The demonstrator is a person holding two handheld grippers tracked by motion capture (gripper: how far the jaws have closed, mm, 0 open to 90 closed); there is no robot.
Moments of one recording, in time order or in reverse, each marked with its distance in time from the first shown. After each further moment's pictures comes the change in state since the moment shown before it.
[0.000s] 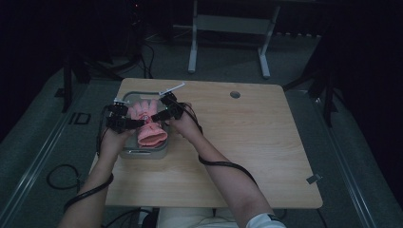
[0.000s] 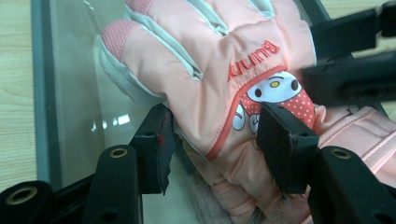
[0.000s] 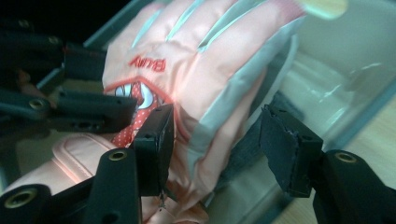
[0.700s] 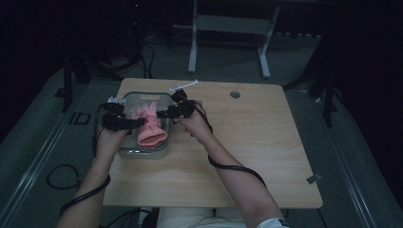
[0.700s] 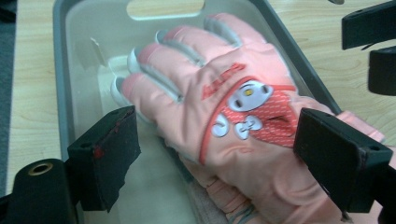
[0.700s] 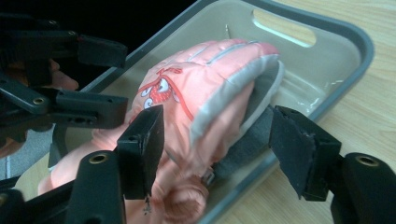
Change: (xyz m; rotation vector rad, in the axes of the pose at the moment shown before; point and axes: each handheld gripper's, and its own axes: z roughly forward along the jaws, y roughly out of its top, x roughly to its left) left arm -0.001 0.003 -0.024 -0.110 -0.022 0.045; right arm -0.003 -0.007 -0.045 -0.096 0.045 -0.014
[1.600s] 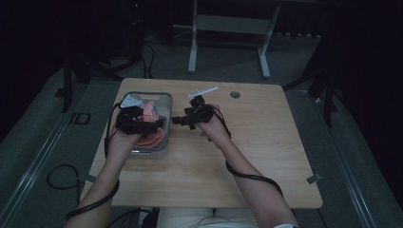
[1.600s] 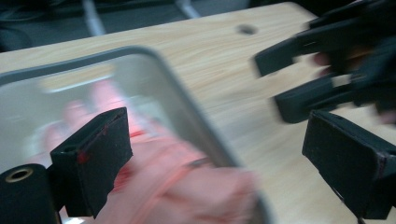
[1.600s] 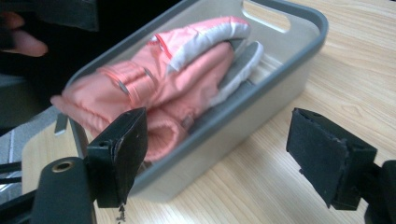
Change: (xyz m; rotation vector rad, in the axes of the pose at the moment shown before) left arm -0.075 0.009 -0.026 -0.135 -0.219 0.168; right arm -0.023 -0.035 -0.045 -0.033 0.028 -0.061
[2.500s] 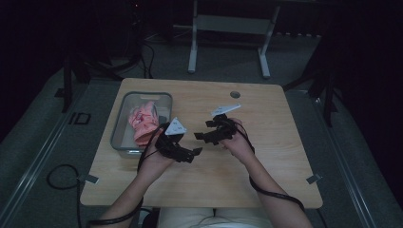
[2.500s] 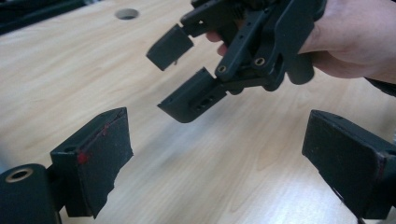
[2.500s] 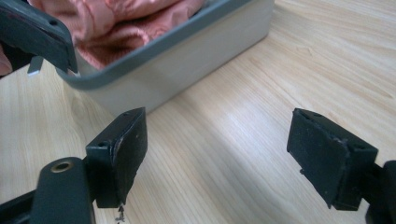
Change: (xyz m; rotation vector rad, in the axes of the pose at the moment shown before) left arm -0.098 -0.031 0.052 0.059 -0.204 0.254; right arm -0.020 -0.072 -0.047 0.005 -0.059 -0.081
